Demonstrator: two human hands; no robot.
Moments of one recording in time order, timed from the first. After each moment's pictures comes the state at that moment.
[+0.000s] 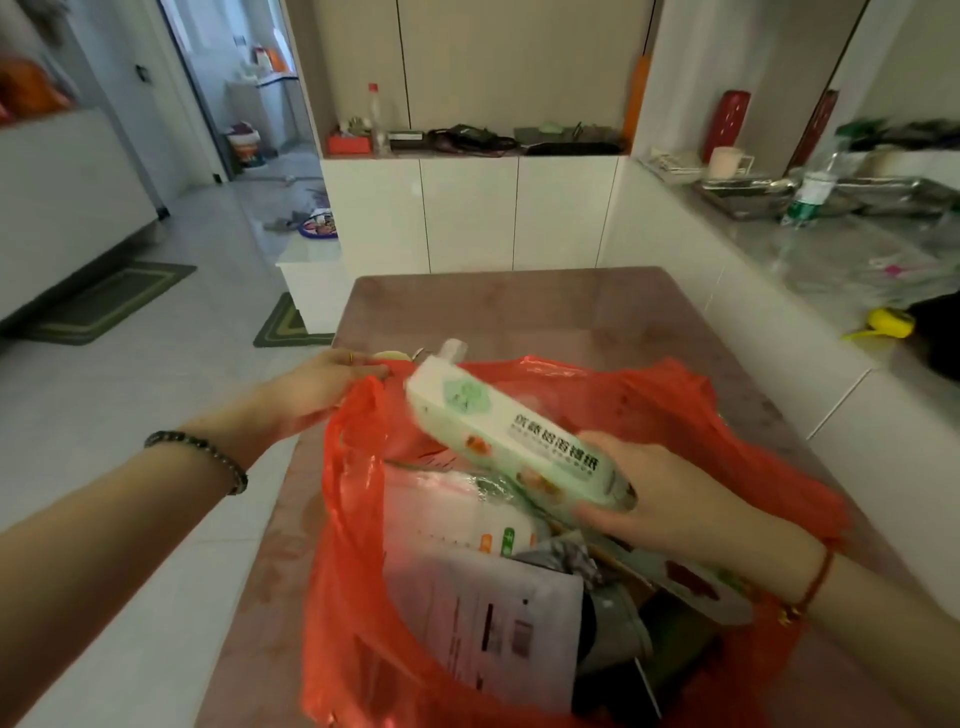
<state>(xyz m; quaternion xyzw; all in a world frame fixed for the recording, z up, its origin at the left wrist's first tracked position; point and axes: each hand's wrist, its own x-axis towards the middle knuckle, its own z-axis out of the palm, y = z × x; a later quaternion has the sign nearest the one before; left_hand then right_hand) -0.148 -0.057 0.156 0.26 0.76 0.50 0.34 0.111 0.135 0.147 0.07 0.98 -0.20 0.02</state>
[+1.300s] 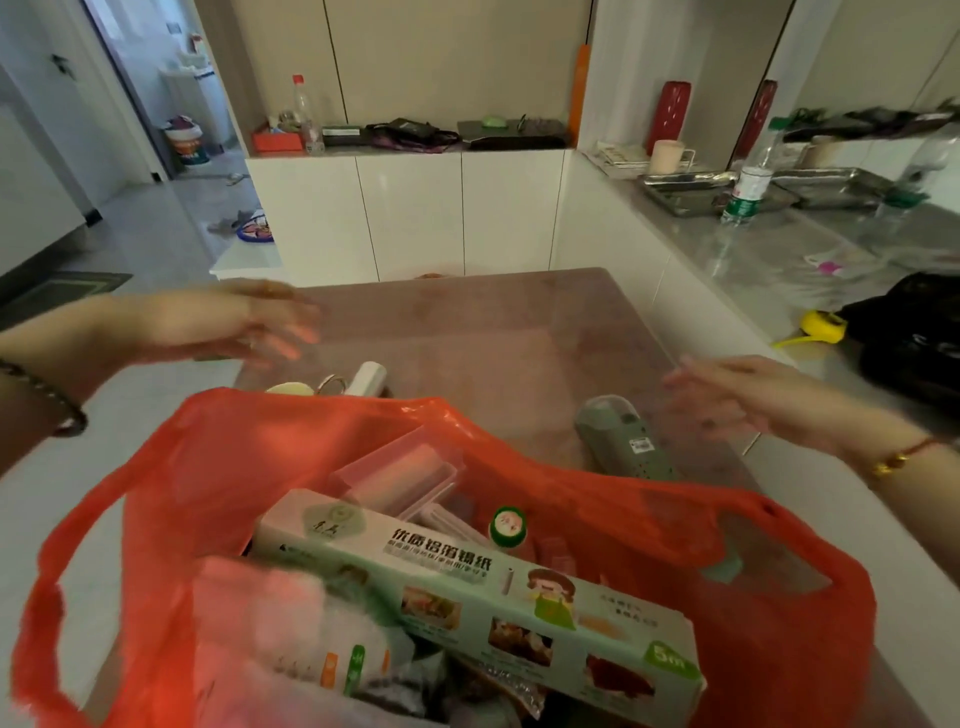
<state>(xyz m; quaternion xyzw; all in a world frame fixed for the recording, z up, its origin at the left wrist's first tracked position) -0.371 0.057 0.095 0.32 0.81 0.32 0.36 0.125 0.362 0.165 0.33 0.76 -0.56 0.00</state>
